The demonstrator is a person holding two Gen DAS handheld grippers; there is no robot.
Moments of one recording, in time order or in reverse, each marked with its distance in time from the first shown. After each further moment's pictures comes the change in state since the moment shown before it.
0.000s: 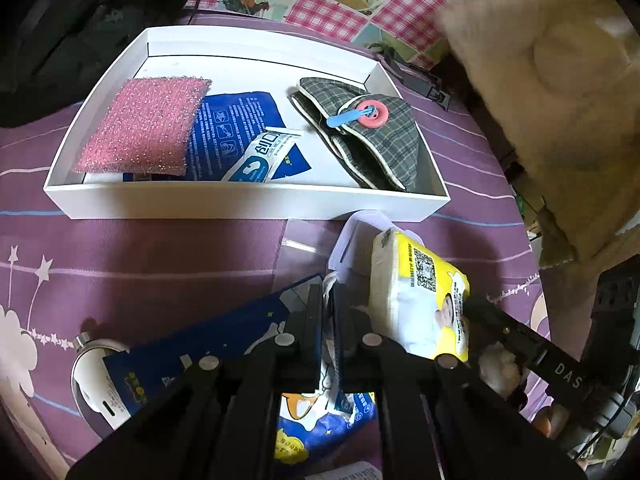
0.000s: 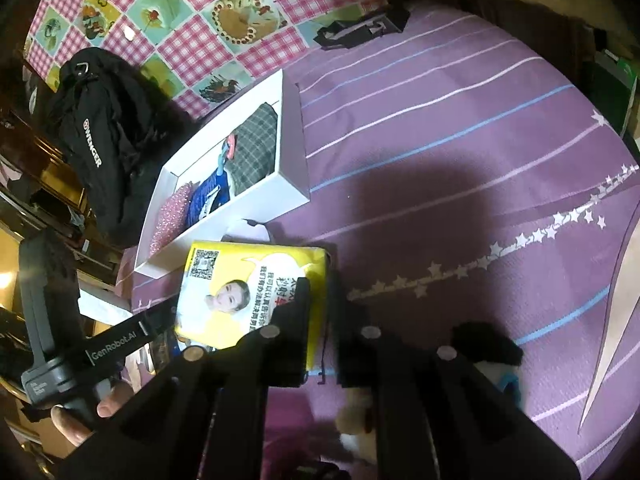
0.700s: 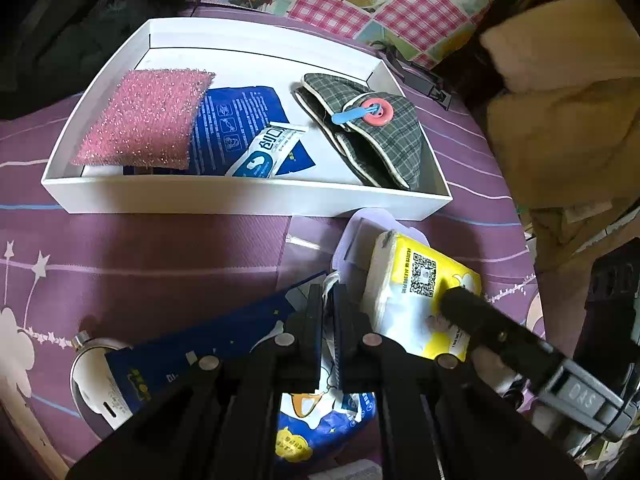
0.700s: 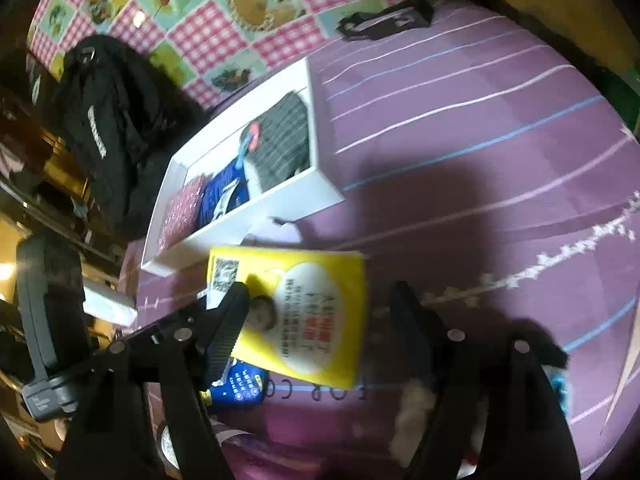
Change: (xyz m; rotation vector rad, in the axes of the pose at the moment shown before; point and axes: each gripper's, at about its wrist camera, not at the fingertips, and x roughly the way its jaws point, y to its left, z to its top) left arm 0.002 0.007 0.001 -0.022 0.015 -0.030; right arm 0.015 0.027 0.005 -0.033 0.028 0.028
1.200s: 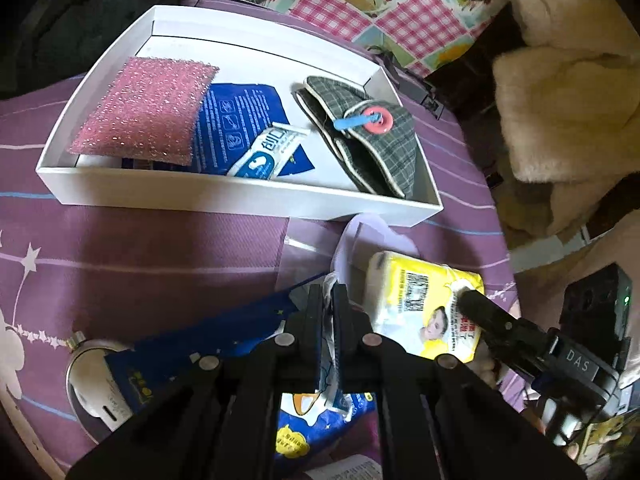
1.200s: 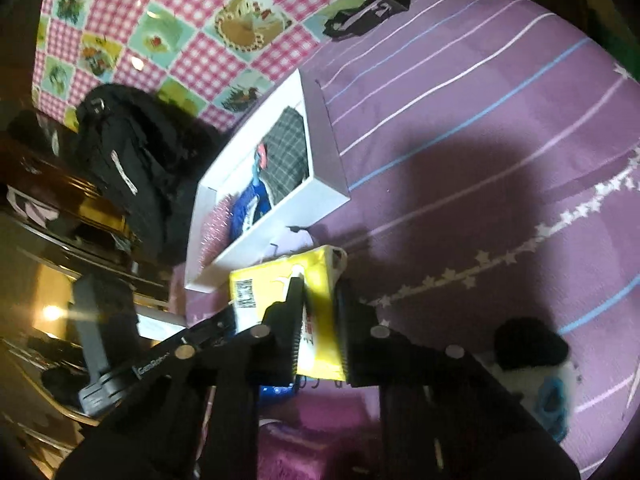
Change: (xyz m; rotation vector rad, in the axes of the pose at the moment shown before) left arm -0.007 0.016 0.000 -0.049 0.003 -0.092; right arm -0.018 -0.031 0.000 0.175 -0.016 0.176
